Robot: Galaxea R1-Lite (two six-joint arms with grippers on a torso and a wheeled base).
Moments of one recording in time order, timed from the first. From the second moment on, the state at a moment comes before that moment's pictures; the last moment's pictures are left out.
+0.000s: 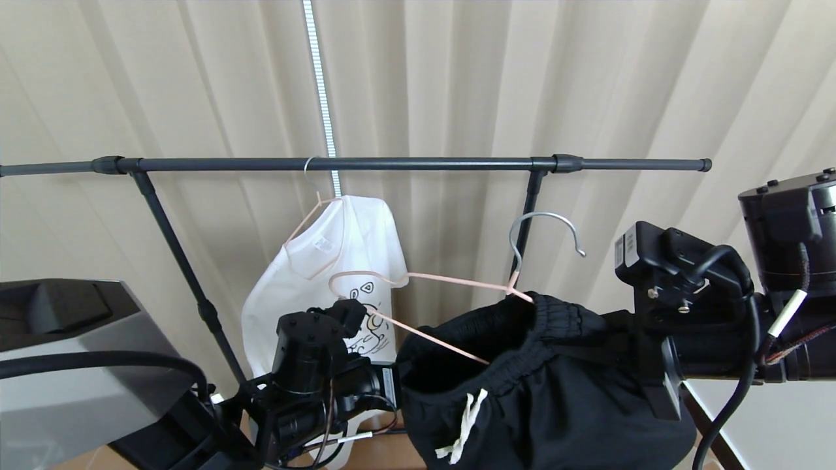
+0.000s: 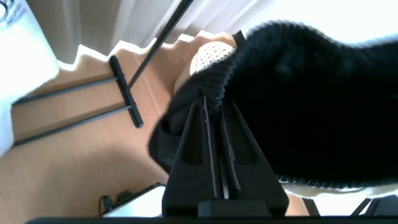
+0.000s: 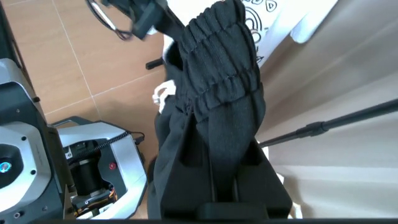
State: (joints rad) left arm -0.65 2.03 -0.53 -1.04 -0.07 -0.48; right arm 0.54 1.45 -0.88 0.07 0.36 -0.42
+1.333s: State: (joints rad) left arm -0.53 1.93 -0.45 -1.11 0.00 -0.32; right arm 0.42 1.51 -0.84 0.07 0.35 -0.67
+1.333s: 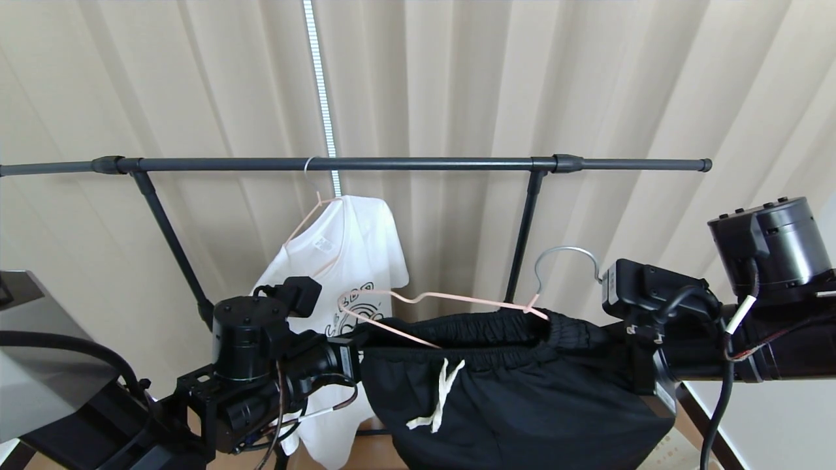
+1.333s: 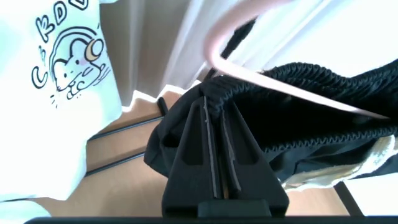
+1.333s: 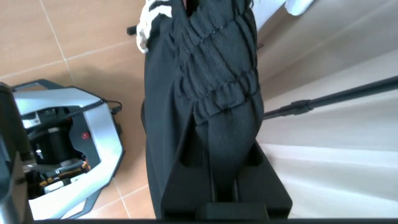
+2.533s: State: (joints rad) left arm -0.46 1.92 -0.46 -1.11 0.00 -0.28; right arm 0.37 1.63 -0.83 0.07 0.22 -0.76
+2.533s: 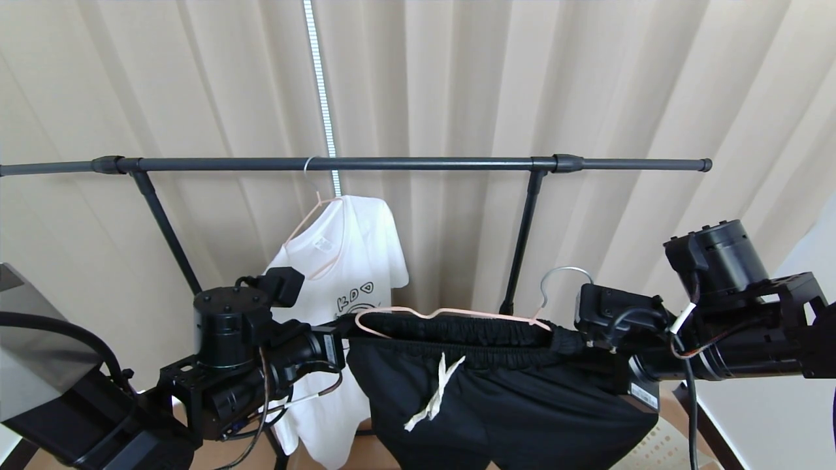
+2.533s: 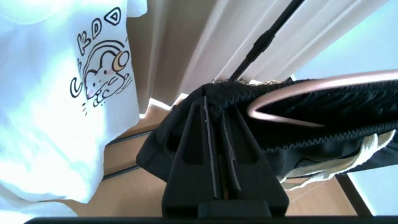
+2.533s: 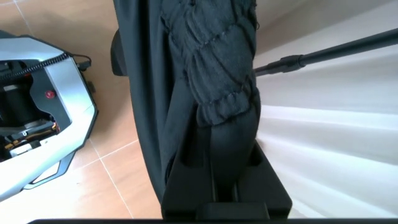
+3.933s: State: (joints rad) left arm -0.47 1.67 -0.81 -0.40 0.05 0.00; right arm 0.37 1.73 -0.85 0.05 0.11 -0.76
